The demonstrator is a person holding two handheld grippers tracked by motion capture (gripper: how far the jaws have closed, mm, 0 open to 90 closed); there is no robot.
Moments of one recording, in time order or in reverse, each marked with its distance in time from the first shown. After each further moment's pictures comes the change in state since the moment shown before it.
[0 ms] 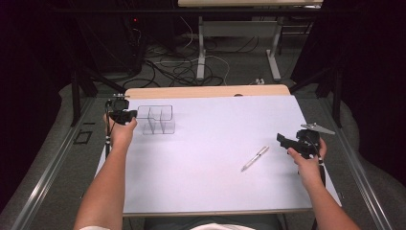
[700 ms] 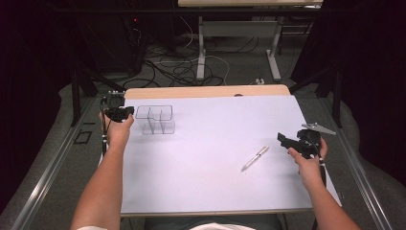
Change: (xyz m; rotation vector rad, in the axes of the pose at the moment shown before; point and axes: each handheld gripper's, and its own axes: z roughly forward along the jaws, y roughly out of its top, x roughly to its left) left arm 0.005 0.008 -0.011 -0.033 0.009 -0.016; right arm 0.000 0.001 -0.003 -0.015 -0.004 -0.006
